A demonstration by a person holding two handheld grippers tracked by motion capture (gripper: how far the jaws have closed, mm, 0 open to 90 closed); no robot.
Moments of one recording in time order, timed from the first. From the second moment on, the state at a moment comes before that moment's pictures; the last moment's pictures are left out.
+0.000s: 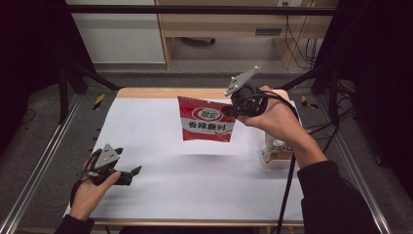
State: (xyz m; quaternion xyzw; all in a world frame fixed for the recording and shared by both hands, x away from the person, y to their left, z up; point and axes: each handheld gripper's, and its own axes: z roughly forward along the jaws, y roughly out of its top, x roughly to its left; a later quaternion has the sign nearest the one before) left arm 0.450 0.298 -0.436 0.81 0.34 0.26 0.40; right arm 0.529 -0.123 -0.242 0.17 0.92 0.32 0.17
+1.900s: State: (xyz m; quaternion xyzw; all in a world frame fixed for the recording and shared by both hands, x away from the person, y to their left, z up) left arm 0.448 0.297 -0.445 0.81 0.36 0.26 0.39; right arm 0.575 -0.271 -0.226 0.33 0.84 0.34 0.25
